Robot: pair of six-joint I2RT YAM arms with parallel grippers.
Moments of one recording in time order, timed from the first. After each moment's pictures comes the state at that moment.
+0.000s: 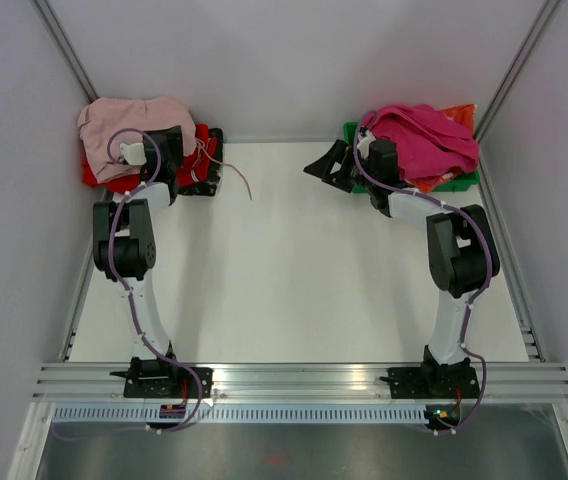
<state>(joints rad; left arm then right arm) 0.05 2.13 1.45 0.46 -0.21 -1.41 0.26 1.98 1.32 0.34 -0.52 0.76</state>
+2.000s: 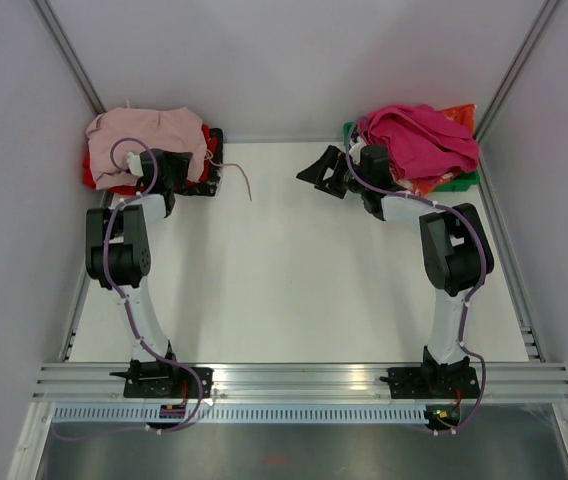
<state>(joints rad) 0.07 2.06 1.30 0.41 -0.01 -1.24 0.30 2.01 1.31 0.37 -0.53 0.79</state>
